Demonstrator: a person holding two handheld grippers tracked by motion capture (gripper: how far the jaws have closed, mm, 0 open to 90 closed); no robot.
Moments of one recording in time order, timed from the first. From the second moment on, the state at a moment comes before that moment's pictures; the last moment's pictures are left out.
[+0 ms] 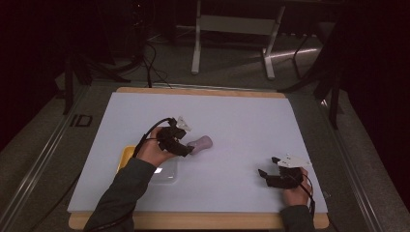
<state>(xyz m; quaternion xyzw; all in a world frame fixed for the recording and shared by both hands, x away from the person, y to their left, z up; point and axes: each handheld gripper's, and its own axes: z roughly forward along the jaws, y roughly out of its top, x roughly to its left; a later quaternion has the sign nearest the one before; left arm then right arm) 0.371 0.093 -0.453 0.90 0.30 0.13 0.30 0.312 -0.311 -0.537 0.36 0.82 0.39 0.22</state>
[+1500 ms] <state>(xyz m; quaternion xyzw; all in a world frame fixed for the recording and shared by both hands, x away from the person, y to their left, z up) 0.406 0.067 -0.470 0.92 0.29 0.09 0.27 0.312 -0.311 -0.537 0.35 0.82 0.39 0.22</state>
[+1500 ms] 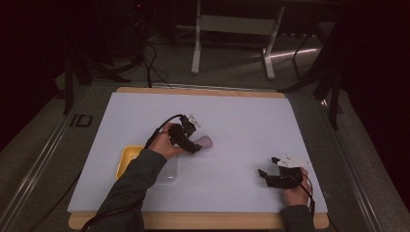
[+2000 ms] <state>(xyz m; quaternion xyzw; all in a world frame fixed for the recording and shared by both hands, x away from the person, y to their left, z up) 0.420 0.056 -0.480 0.93 0.28 0.07 0.25 0.312 -0.310 -0.537 0.35 0.82 0.39 0.22</state>
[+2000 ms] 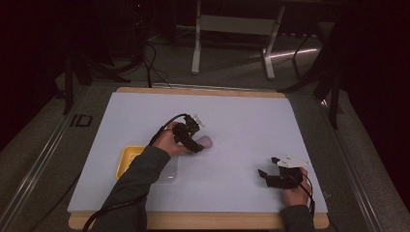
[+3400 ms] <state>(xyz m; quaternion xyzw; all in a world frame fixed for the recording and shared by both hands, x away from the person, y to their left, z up) 0.450 0.029 -0.504 0.95 0.25 0.04 0.15 0.312 -0.310 -0.537 0.35 0.82 0.39 0.21</state>
